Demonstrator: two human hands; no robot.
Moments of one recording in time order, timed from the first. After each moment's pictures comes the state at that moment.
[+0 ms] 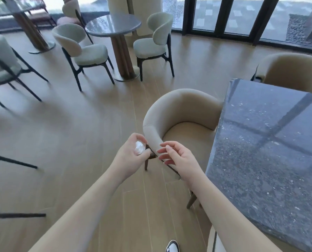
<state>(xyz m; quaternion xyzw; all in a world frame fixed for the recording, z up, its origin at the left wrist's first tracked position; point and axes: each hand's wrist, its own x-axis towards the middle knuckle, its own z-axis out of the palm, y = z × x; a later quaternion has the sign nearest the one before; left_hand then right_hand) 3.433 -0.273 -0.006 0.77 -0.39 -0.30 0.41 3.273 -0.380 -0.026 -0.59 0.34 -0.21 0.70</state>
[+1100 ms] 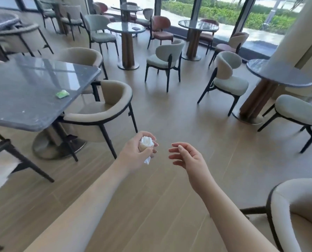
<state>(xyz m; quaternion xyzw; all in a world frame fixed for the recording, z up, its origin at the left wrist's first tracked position) 3.635 0.142 0.036 0.77 -0.10 -0.07 0.63 3.601 -0.057 0.019 -0.68 0.09 0.00 0.72</state>
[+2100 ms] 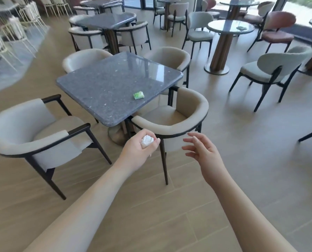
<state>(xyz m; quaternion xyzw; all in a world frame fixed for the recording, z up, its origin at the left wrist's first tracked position) 3.809 0.272 0.038 0.83 0.14 0.11 0.52 3.898 0.066 0.015 -0.66 -0.10 0.16 0.73</state>
